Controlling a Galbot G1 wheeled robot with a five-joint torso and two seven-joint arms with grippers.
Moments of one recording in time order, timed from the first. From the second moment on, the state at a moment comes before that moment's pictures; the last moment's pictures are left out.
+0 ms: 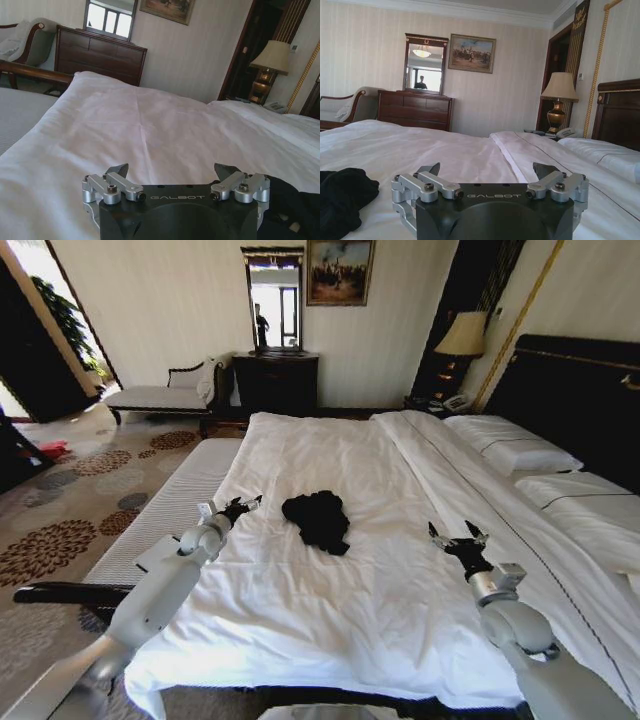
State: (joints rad) left arm 0.51 -0.98 0.04 -1.31 -1.00 0.22 -0.03; right arm -1.51 0.90 0.74 1.99 0.58 -0.04 0.17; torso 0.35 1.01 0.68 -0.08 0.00
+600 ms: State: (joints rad) left arm 0.23 -1.18 0.19 -0.86 -1.11 0.28 0.13; right arm -1.55 0.92 0.77 2.02 0.57 -0.04 0.17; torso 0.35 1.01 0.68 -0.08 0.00
